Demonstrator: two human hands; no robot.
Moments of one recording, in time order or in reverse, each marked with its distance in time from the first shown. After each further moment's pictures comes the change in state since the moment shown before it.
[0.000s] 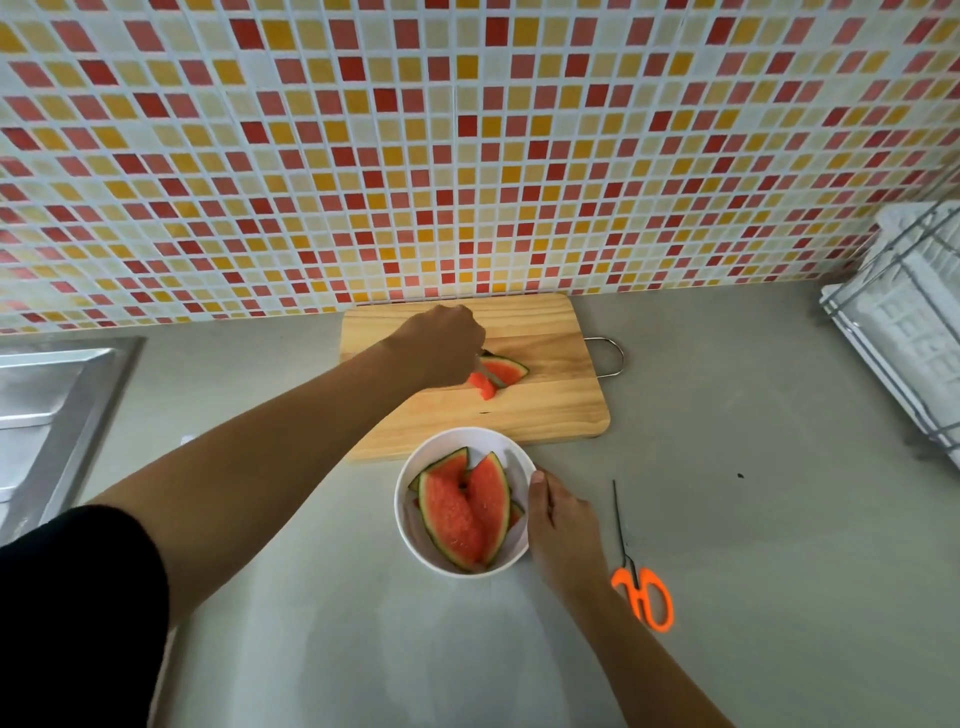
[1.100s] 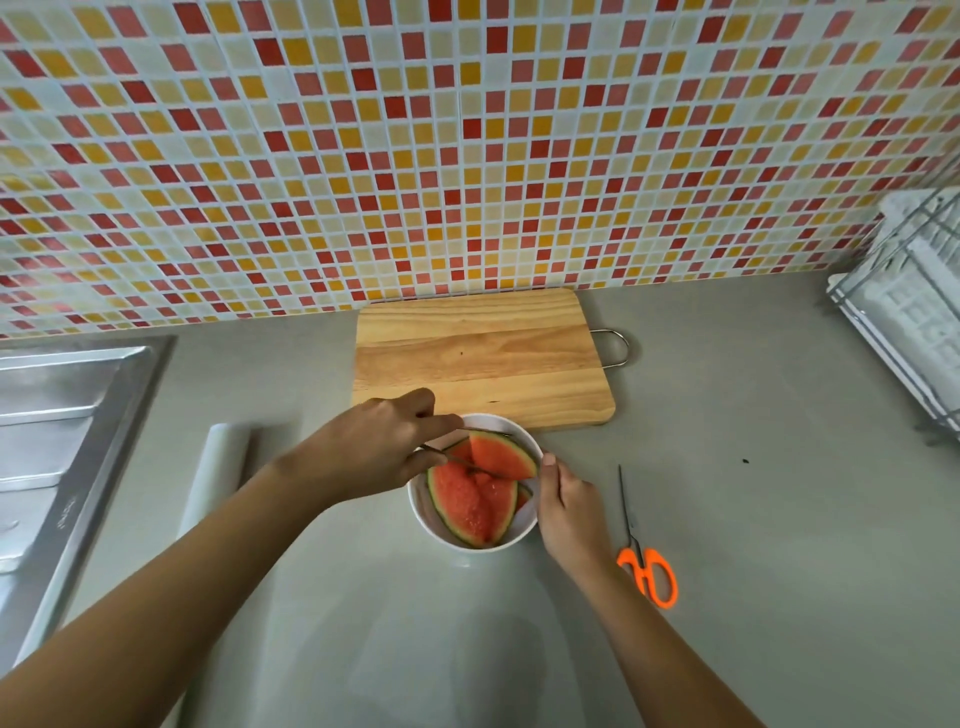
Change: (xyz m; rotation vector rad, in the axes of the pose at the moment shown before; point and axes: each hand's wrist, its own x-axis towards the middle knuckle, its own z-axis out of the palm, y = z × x) left_hand -0.135 0.002 0.029 -0.272 0.193 0.178; right_hand -0.003 0.001 -0.004 0.134 -0.037 0.056
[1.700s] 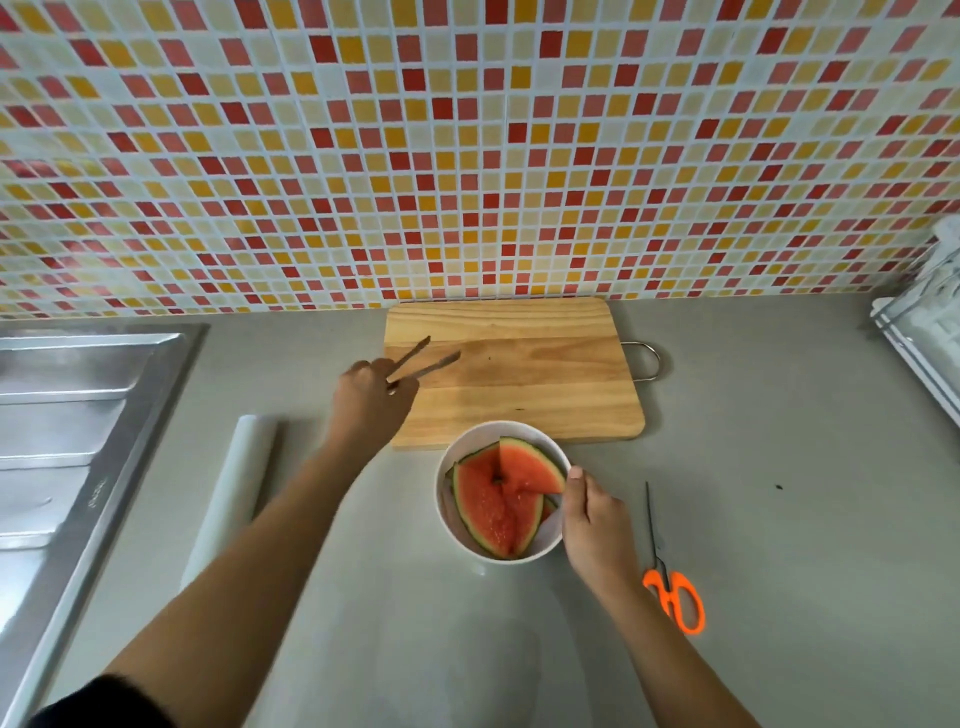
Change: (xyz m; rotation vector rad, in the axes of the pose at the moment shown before) left_hand 0.022 -0.046 0.033 -0.351 0.300 -0.909; right_hand 0.001 0.000 0.003 -0.033 0.046 -0.005
